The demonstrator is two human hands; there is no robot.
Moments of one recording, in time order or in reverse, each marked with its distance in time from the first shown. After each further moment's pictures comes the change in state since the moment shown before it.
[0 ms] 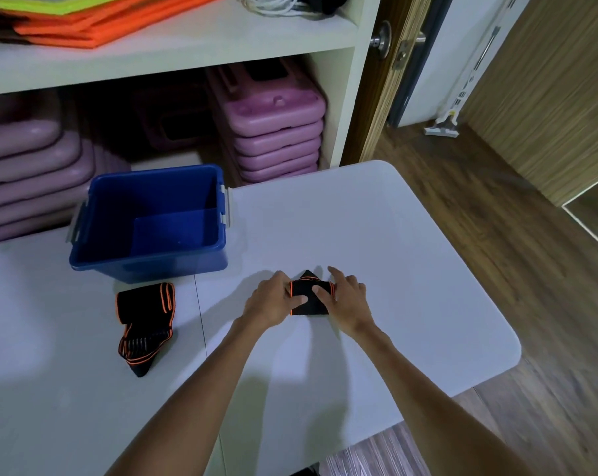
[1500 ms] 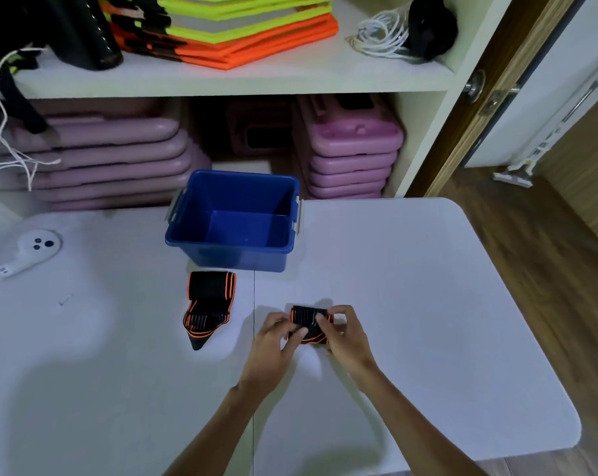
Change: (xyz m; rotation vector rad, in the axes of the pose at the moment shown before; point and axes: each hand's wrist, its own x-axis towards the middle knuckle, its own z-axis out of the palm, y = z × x) left_hand -0.104 -0.063 -0.003 -0.189 0.462 0.173; right_hand -0.048 -0.055 0.054 0.504 -0.133 0.025
